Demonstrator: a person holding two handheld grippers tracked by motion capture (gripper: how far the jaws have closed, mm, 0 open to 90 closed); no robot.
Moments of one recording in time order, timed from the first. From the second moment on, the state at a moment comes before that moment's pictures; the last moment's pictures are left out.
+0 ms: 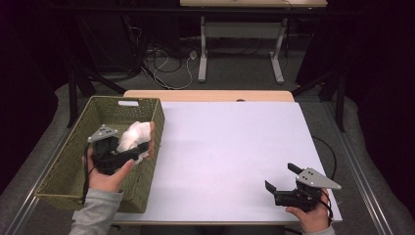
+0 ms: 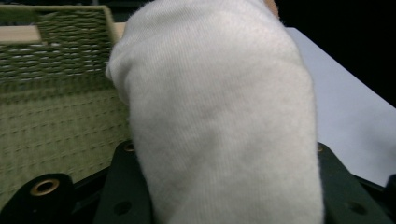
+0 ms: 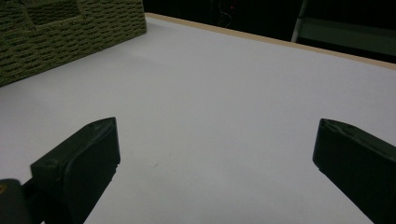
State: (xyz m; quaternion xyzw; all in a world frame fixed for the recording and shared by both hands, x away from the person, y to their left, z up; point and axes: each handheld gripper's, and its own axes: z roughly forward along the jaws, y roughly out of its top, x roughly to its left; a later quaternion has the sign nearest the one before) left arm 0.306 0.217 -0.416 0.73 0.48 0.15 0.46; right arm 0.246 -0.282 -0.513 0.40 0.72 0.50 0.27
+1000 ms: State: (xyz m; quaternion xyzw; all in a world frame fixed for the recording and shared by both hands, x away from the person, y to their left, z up) left arm 0.334 0.055 -0.444 0.79 0.38 0.10 0.47; right arm 0.246 -0.286 -0.512 0.39 0.72 0.51 0.27
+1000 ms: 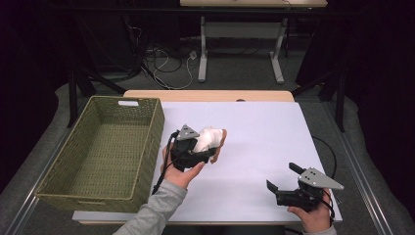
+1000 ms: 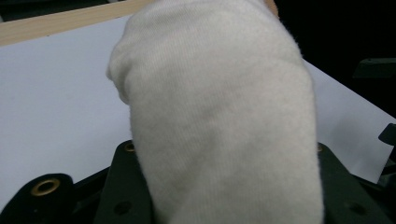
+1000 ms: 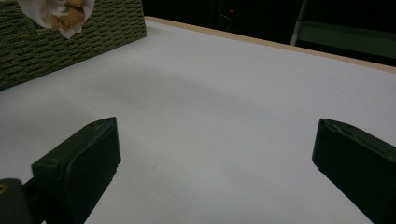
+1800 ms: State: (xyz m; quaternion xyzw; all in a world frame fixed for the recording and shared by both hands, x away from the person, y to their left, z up) left arm 0.376 -0.005 -0.479 0.80 0.38 0.09 0.45; right arm 0.249 -0.284 -0.513 0.39 0.72 0.51 0.26
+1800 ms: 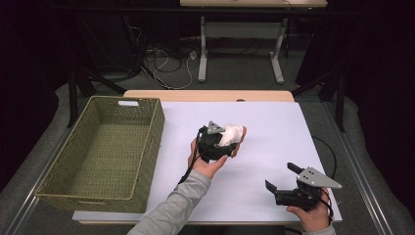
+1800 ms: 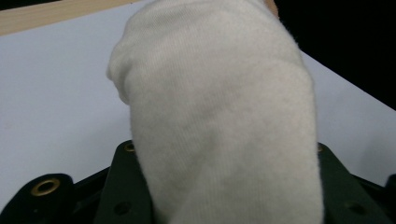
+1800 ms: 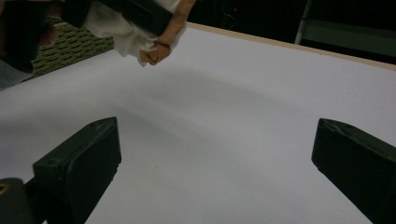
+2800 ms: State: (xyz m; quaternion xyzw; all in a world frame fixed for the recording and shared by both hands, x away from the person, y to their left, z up) left arm 0.401 -0.033 -0.546 0.84 0.39 0.06 0.38; right arm 0.251 -0.284 -0.516 0.39 0.73 0.51 0.26
